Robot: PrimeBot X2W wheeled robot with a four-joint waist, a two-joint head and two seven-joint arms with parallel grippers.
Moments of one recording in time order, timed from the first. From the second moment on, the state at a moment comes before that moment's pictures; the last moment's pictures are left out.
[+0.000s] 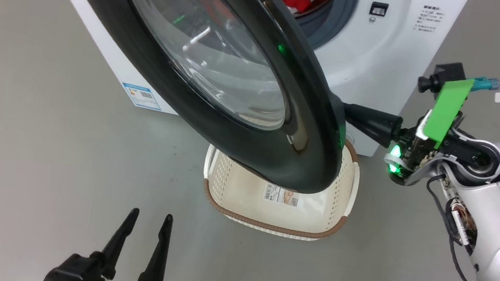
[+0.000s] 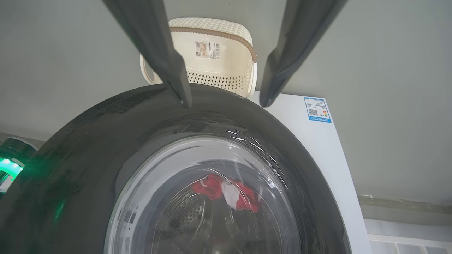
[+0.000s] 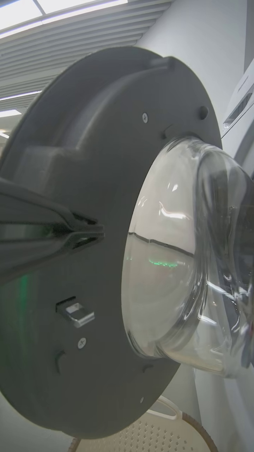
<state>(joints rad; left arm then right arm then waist) -0.05 0.04 -0.13 0.20 -0.28 -0.13 -0.25 -0.78 -0.23 0.31 0.63 1.86 0.13 0.81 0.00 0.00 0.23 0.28</state>
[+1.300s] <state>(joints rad) 0.01 0.04 -0.11 0.19 -0.29 -0.08 -0.25 -0.56 -0.08 0.32 0.50 1.73 0.13 0.87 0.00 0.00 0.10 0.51</state>
